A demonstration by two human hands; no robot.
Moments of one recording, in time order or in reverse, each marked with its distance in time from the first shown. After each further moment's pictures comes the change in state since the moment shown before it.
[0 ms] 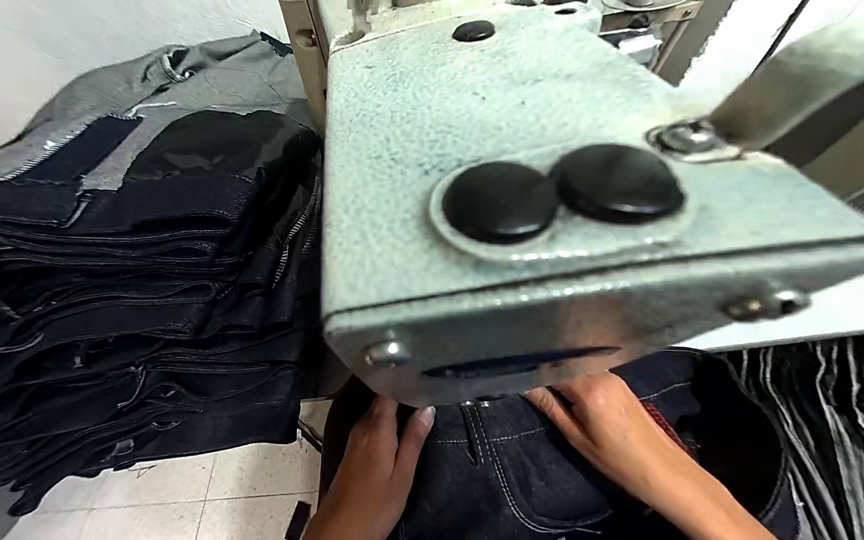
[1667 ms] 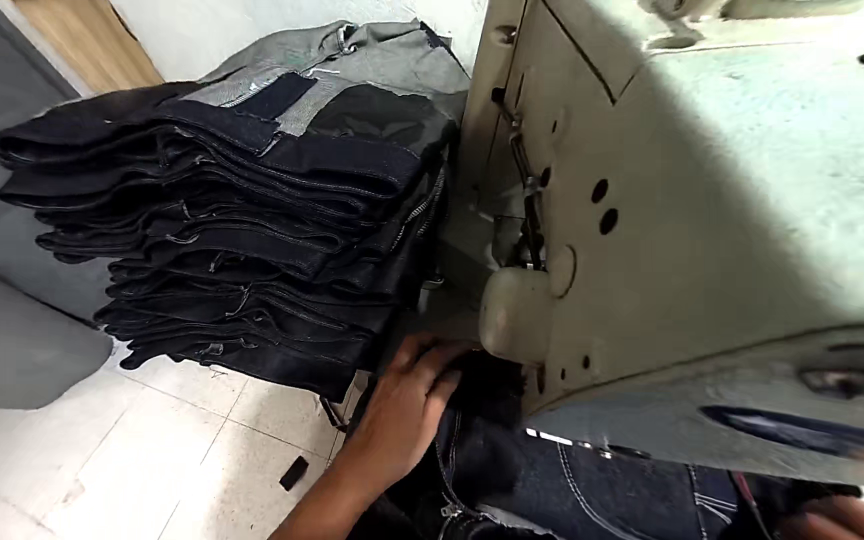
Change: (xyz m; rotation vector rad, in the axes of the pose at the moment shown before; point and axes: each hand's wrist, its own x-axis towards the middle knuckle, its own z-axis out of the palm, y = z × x) left_hand 0.014 -0.011 -0.030 0.075 0.268 0.021; right_hand -0.031 0.080 -0.103 -0.152 -0.535 0.094
